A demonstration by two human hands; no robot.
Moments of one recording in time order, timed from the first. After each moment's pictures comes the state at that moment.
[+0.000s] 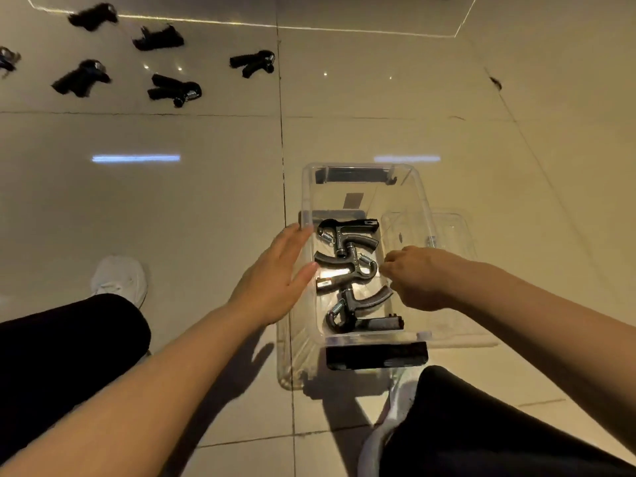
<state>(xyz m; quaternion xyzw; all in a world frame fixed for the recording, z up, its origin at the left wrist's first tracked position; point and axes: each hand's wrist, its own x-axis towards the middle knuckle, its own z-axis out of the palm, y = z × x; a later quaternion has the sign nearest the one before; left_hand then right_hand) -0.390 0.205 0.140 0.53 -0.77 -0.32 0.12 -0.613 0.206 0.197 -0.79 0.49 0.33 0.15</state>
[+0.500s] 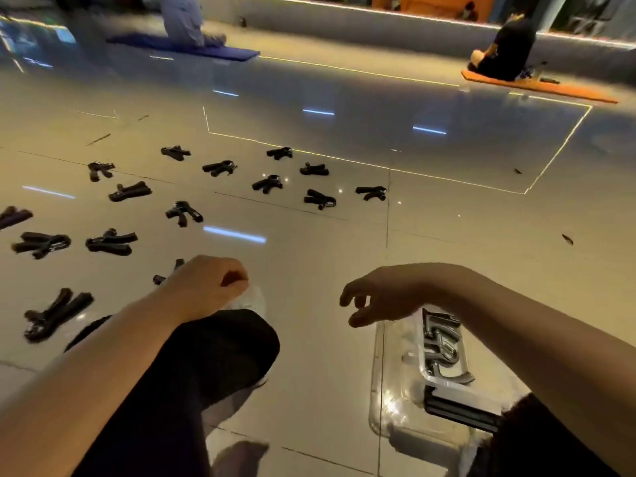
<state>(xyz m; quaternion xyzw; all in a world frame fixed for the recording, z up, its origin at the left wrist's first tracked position) -0.096 0.341 0.332 0.69 -0.69 -0.19 0.13 -0.356 0.283 0.385 -0.86 0.39 0.27 0.21</state>
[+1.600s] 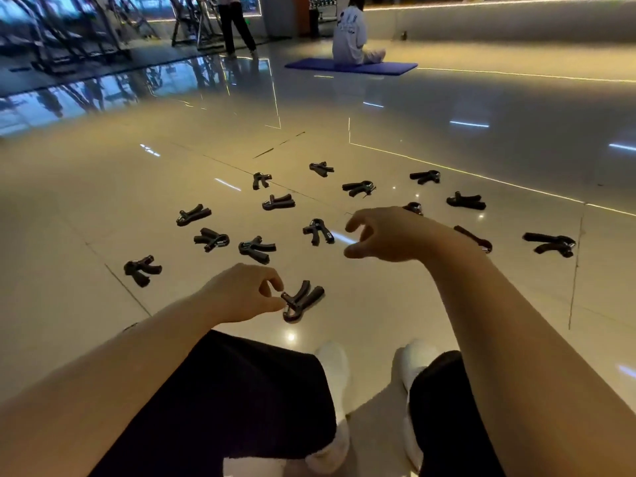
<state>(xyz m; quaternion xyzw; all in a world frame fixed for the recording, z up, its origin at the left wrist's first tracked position) 0.055 0.311 0.348 0.83 -0.52 -0.20 0.04 -0.121 0.148 0.402 -0.93 0.28 0.04 0.22</state>
